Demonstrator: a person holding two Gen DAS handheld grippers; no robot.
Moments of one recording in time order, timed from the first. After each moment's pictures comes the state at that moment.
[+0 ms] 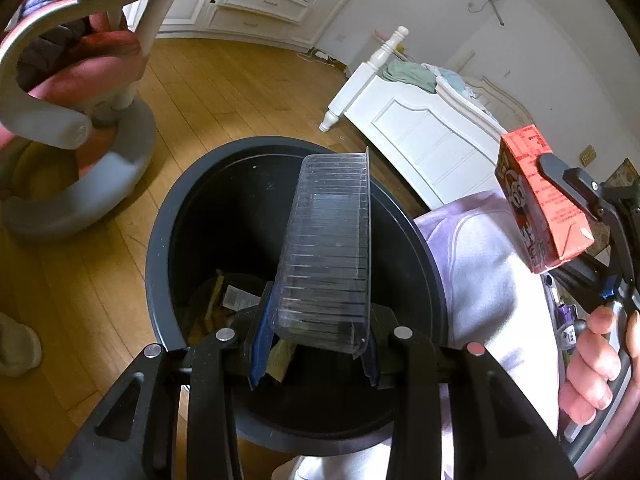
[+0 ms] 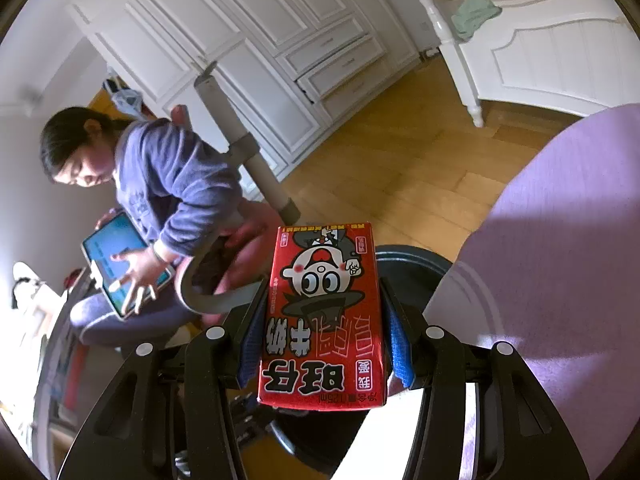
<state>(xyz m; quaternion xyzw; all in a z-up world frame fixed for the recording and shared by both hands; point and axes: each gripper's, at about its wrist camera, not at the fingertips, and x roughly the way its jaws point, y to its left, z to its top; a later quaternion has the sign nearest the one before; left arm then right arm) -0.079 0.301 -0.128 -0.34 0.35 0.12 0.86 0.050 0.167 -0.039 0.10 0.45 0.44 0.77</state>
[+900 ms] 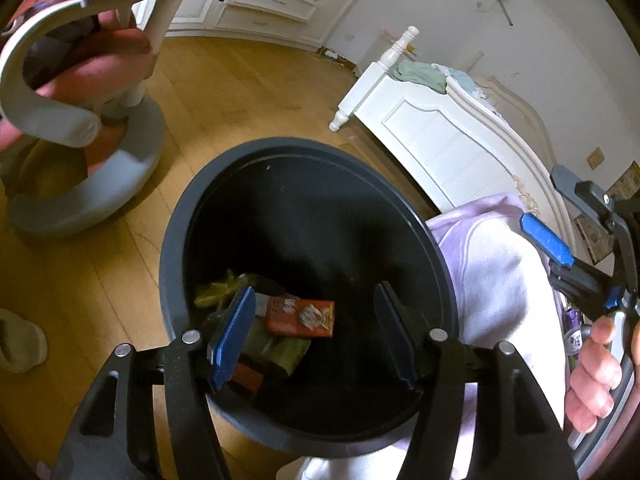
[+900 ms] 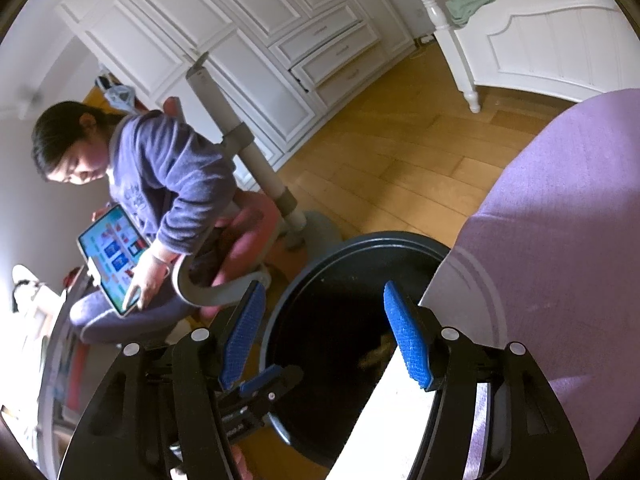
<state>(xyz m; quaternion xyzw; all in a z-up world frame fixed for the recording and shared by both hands) -0.081 0.305 -0.129 -0.34 0.36 0.13 0.86 0.049 0.170 -0.044 0.10 0.47 0.43 0.76</state>
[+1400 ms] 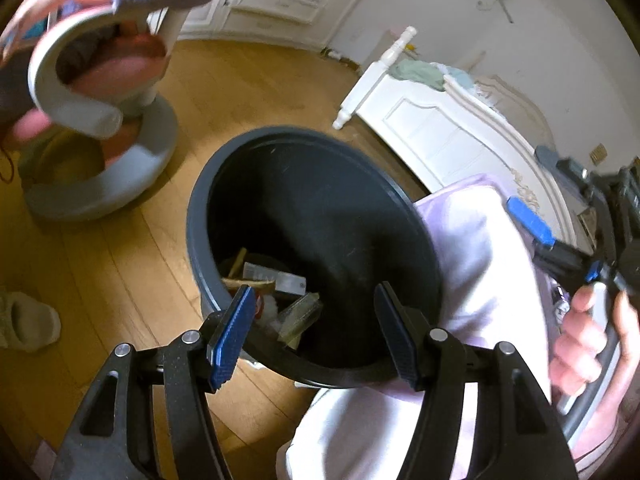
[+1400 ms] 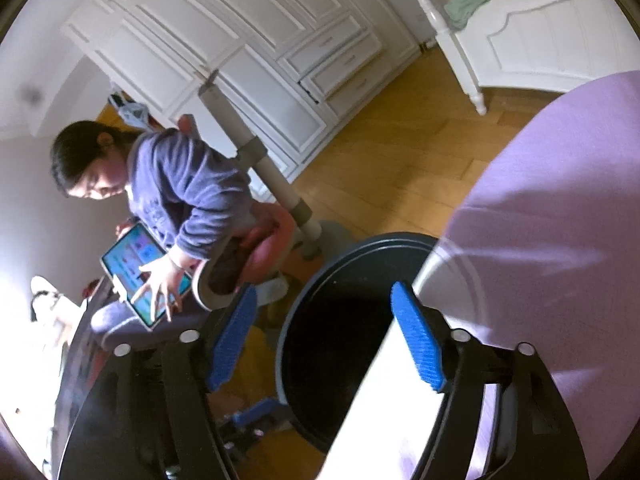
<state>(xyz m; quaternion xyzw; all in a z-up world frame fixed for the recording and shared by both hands) -0.118 0.272 -0.101 -0.32 0.36 0.14 0.86 0.039 0.131 -0.036 0.14 0.45 0.45 0.75</state>
